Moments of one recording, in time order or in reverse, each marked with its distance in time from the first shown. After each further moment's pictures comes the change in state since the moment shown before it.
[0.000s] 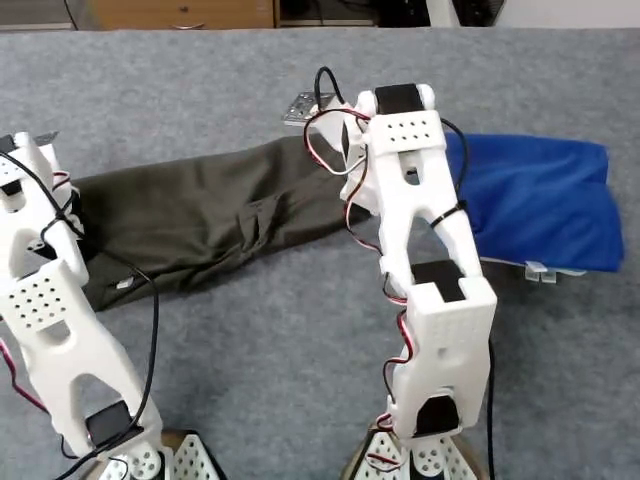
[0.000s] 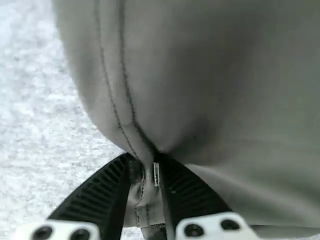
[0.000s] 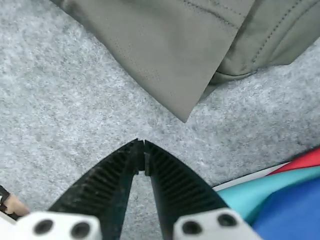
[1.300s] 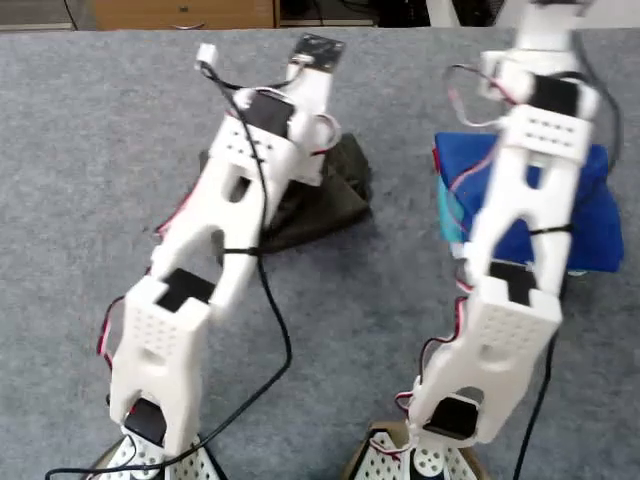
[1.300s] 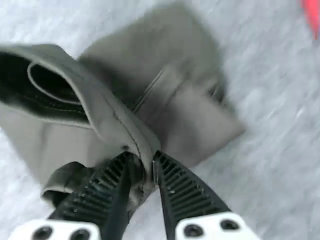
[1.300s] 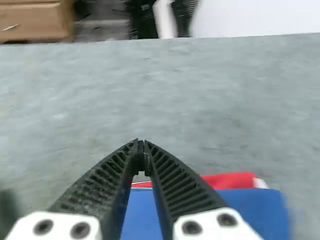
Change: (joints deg) left arm 55.4 -22.8 -2.2 -14.2 21.8; right arm 27.7 0.0 -11.7 -41.7 -39.5
